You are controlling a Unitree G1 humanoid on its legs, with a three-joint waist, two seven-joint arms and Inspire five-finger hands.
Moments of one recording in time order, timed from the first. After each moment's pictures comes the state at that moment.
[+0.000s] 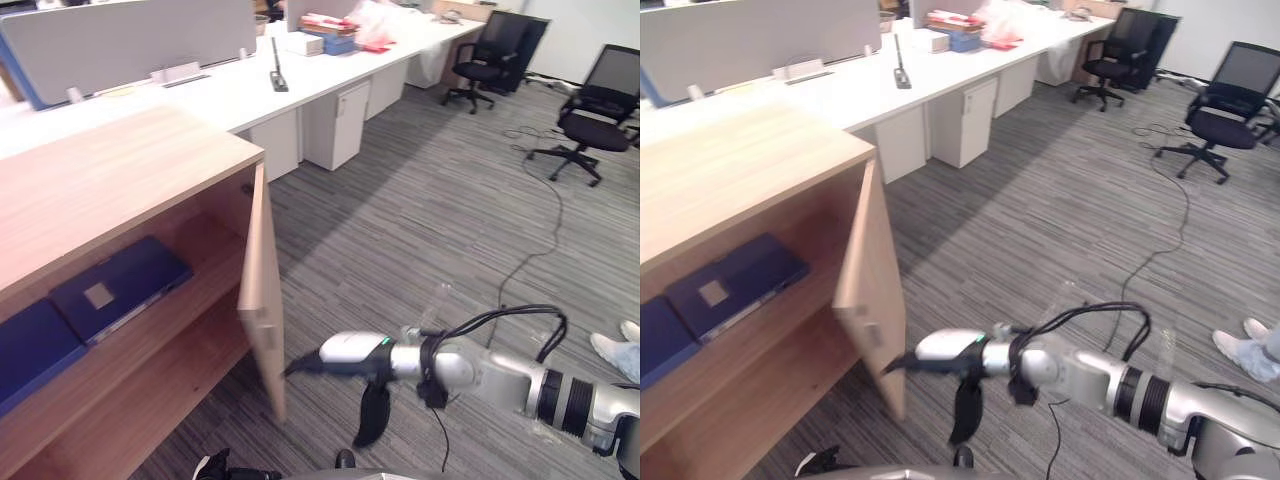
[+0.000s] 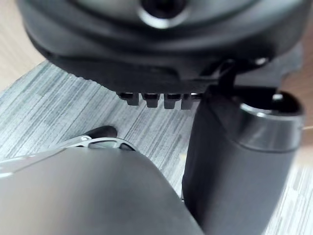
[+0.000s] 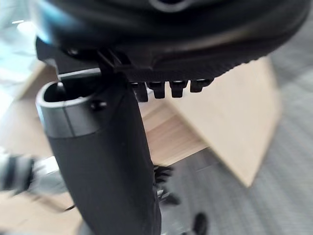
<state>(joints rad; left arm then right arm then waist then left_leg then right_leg) 0.05 0.15 0.22 1.22 0.25 -0.04 0.03 -0.50 -0.82 1.15 -0.15 -0.08 -0.30 0.37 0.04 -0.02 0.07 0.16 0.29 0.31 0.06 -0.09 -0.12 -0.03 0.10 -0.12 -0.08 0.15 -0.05</state>
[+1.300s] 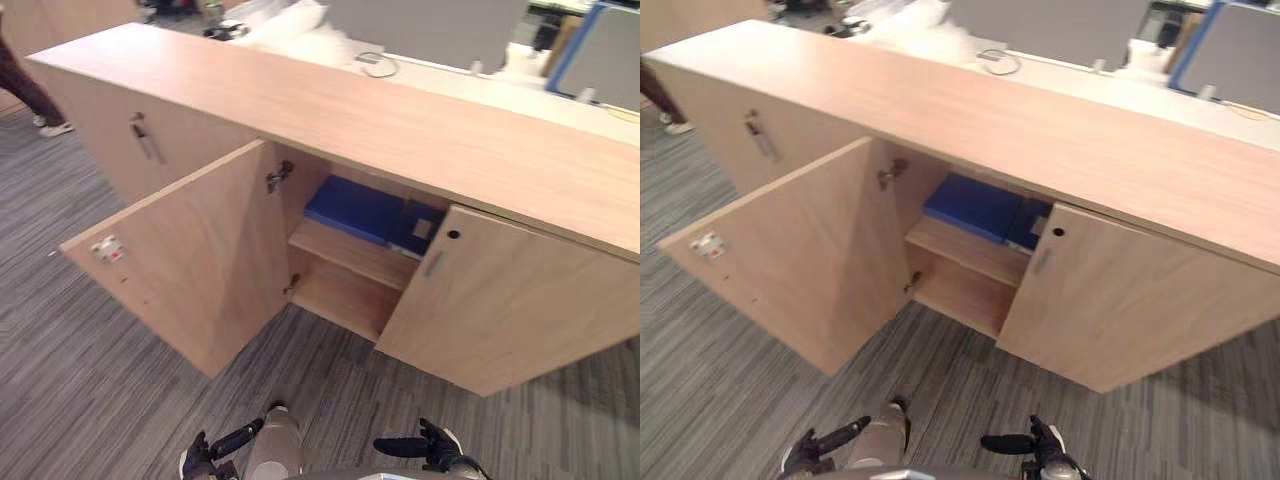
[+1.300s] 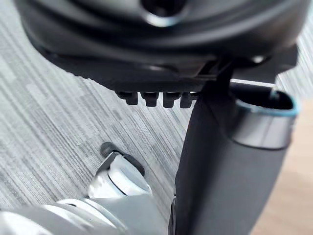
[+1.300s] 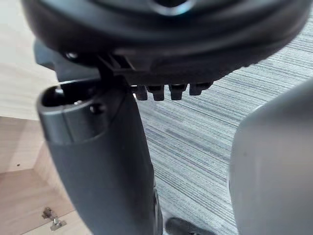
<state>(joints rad) 0.09 0.01 0.52 1.02 -0.05 -0.04 0.11 0.02 -0.04 -0.10 1.11 -0.06 -0.01 -0.05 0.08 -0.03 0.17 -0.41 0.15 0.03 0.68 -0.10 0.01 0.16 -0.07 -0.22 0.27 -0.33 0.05</state>
